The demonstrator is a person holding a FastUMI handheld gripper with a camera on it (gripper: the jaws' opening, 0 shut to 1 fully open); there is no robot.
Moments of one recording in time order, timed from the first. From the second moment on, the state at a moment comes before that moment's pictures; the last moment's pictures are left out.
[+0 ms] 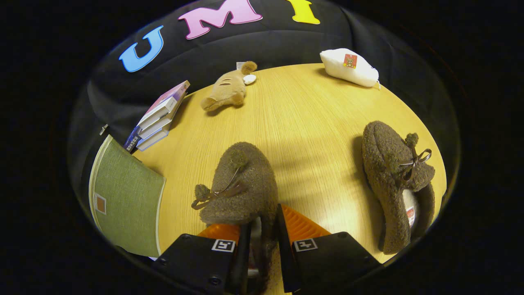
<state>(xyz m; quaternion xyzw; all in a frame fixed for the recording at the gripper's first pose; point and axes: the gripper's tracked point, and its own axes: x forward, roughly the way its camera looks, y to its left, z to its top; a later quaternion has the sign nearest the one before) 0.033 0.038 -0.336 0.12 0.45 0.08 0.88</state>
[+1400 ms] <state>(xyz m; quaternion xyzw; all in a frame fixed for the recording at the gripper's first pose) -0.014 0.230 -0.052 0.27 0.36 0.15 0.88</state>
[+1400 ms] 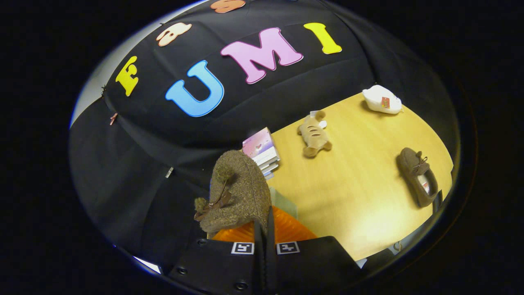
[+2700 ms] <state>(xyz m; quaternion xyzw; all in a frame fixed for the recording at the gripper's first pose) -0.046 0.385 -0.146 0.22 0.48 0.23 0.82</state>
